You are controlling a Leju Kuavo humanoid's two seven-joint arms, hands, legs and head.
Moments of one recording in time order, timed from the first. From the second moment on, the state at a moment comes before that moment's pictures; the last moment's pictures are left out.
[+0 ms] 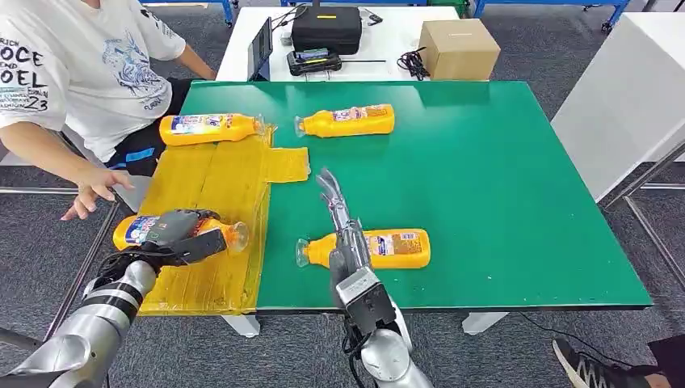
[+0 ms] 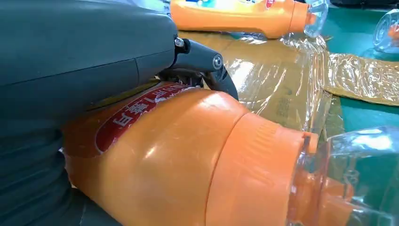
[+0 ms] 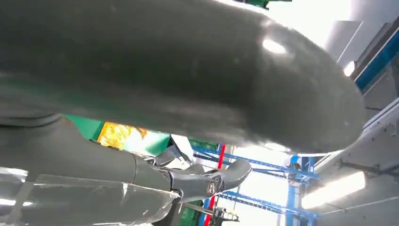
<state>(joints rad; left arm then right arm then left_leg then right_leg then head) -0.61 0.04 0.05 -0.47 -1.16 0.12 -0.44 -0.08 0.26 0.58 -1.52 0.20 -0.17 -0.55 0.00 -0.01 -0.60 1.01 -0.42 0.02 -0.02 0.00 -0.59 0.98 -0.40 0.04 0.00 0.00</state>
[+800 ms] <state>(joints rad) -0.61 0.04 0.05 -0.47 -1.16 0.12 -0.44 -0.08 0.26 0.58 -1.52 0.20 -0.17 -0.55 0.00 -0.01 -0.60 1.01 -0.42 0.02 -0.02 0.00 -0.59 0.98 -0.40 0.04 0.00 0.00</state>
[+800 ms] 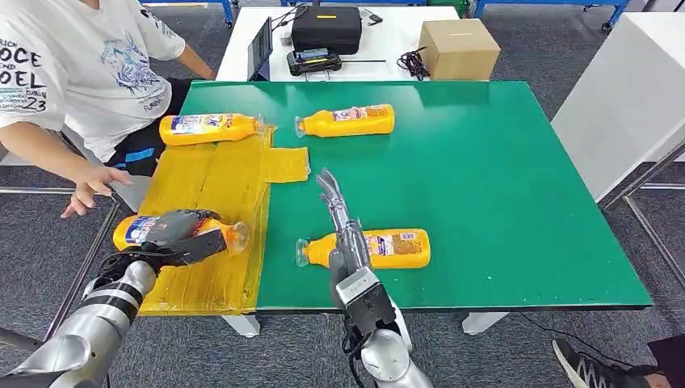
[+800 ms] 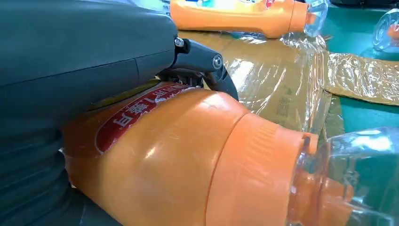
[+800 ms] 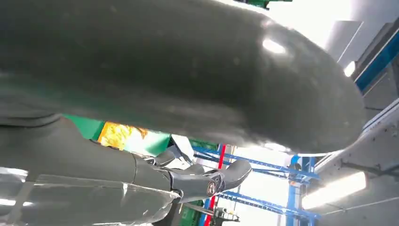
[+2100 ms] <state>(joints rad) -0.55 0.07 0.07 -0.47 -0.89 -0.14 -0.51 -0.12 0.28 0.56 -1.43 0.14 -0.13 -0.55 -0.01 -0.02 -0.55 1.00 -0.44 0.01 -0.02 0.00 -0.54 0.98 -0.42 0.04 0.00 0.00</state>
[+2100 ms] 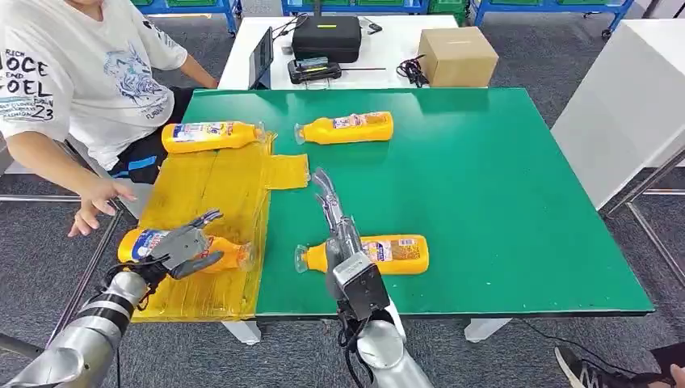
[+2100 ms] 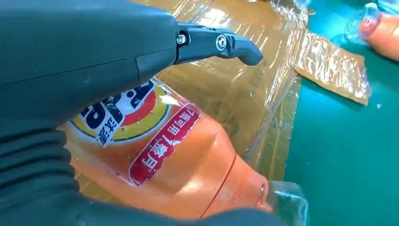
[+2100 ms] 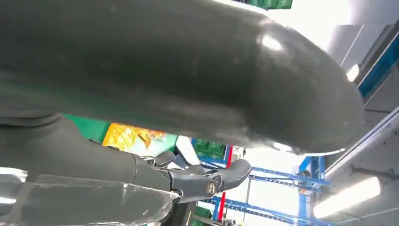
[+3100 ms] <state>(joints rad) -0.30 -0.17 0.12 -1.13 -0.10 0.33 -0.68 -0.10 0.20 0.53 -1.42 0.47 -0.31 -0.41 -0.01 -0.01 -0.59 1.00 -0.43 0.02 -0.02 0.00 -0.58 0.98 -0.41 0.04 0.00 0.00</state>
